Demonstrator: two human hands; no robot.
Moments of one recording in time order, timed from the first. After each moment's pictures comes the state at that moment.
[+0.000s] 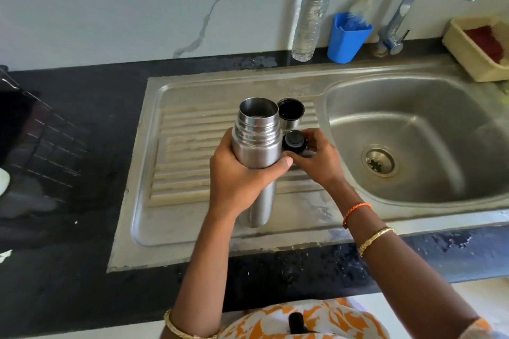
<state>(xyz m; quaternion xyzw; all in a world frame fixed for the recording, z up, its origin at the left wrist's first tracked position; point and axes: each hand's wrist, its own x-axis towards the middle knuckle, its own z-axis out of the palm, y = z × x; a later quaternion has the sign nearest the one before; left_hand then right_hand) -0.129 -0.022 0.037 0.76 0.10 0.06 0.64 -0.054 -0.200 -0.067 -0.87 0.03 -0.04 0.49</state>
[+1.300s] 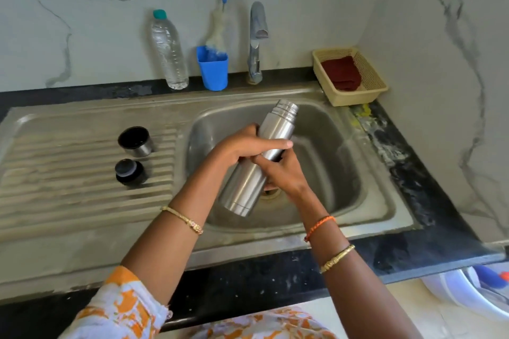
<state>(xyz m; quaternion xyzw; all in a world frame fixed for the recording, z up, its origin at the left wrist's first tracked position) 0.002 -0.357 0.032 0.86 0.01 -0.27 0.44 -0.048 -0.463 -0.024 -0.73 0.14 0.10 0.66</state>
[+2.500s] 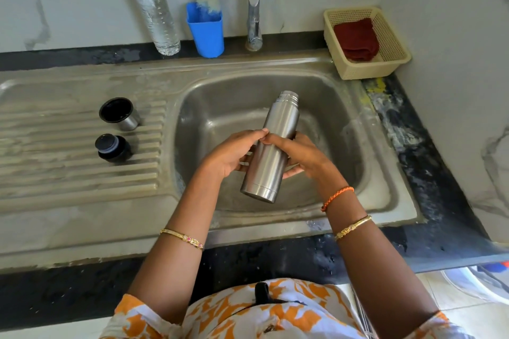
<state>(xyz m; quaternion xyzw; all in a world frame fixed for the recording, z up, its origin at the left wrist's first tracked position) -0.016 -0.368 -0.033 0.72 0.14 -0.31 0.61 -0.023 -0.521 -0.029 -0.73 0.17 0.27 0.60</state>
